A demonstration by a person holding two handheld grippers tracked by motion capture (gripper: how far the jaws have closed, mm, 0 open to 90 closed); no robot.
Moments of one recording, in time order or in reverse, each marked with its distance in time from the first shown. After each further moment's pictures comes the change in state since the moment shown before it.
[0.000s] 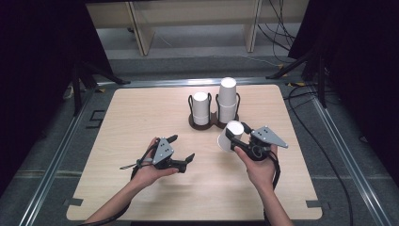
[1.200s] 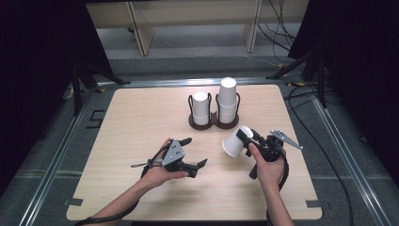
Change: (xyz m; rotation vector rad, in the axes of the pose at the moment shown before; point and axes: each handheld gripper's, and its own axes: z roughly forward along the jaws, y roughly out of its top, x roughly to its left) left arm -0.027 0.010 0.021 -0.038 -0.149 -0.009; right arm -0.042 -0.021 -0.008 0.029 -0.032 0.374
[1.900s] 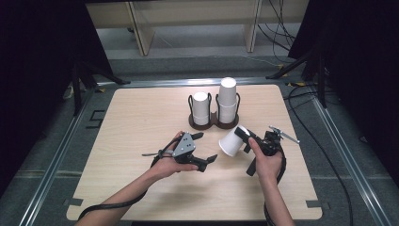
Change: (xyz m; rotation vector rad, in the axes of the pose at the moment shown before) left arm 0.004 0.018 0.034 0.006 -0.100 0.026; right arm -0.013 0.002 0.019 0.089 0.035 0.174
